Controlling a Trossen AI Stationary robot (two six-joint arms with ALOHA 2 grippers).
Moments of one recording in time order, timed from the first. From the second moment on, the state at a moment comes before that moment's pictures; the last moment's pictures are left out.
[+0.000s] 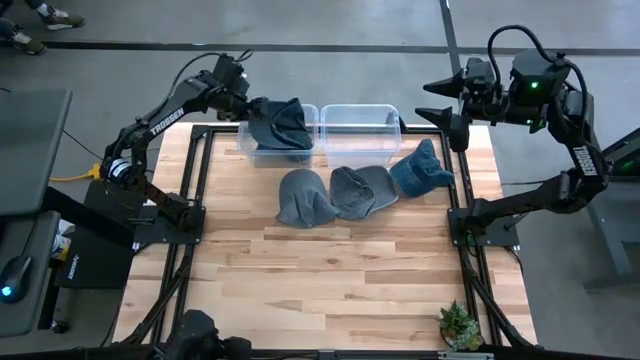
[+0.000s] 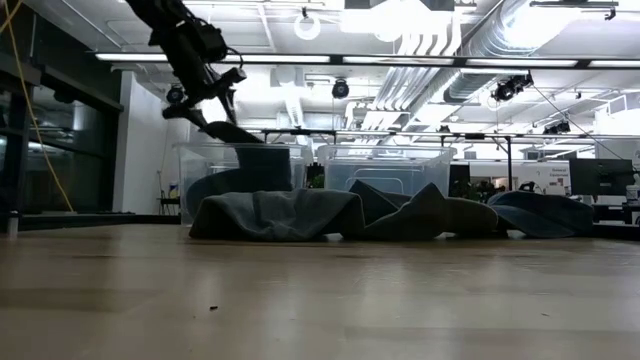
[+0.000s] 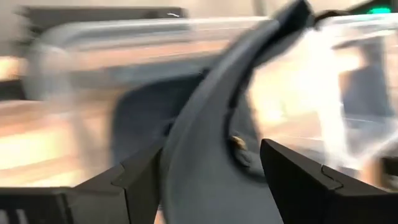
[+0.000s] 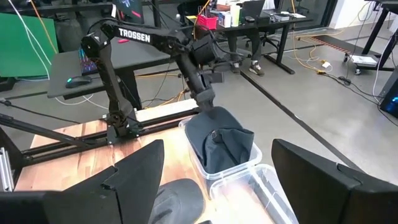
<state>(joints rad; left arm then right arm) 1.00 1.47 1.37 -0.86 0.25 -0.49 -0.41 1.20 1.98 -1.04 -0.05 0.02</state>
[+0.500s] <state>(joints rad) 0.97 1.47 1.48 -0.96 0.18 -0.41 -0.41 1.20 1.98 -1.04 -0.03 0.02</state>
